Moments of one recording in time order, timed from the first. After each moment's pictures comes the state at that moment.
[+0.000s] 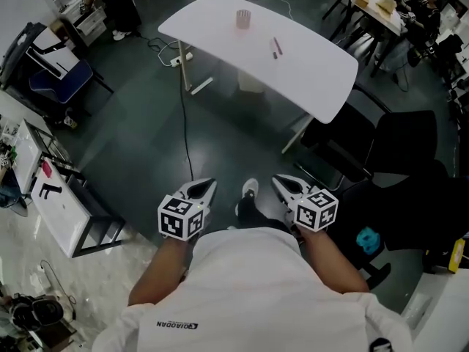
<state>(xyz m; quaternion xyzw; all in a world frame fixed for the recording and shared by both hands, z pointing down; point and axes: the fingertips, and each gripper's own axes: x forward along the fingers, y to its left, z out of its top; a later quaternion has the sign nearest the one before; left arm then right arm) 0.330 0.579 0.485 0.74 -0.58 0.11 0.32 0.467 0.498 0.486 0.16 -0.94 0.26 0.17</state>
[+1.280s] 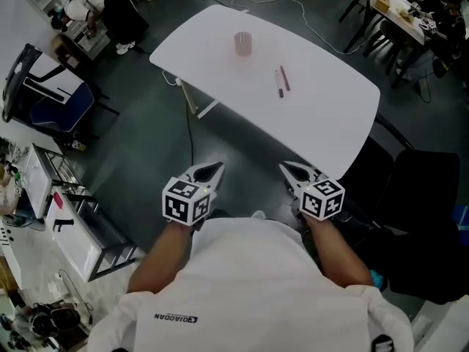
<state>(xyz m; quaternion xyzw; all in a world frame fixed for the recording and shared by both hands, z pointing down) 0.251 0.247 0.462 0.74 -0.58 0.15 0.30 0.384 0.172 0.488 0.16 -0.94 0.27 0.14</state>
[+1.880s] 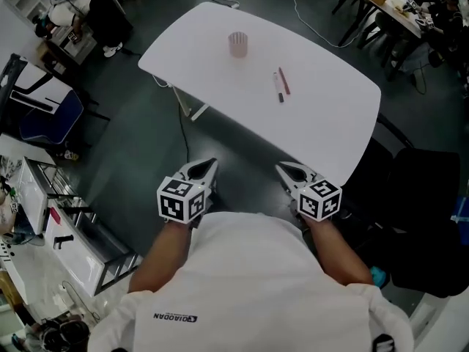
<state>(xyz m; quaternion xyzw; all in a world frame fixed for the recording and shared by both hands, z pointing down) 0.177 0.195 0.490 0.74 -0.59 0.14 0.30 0.326 0.138 0.513 0.17 -0.94 0.25 0.16</state>
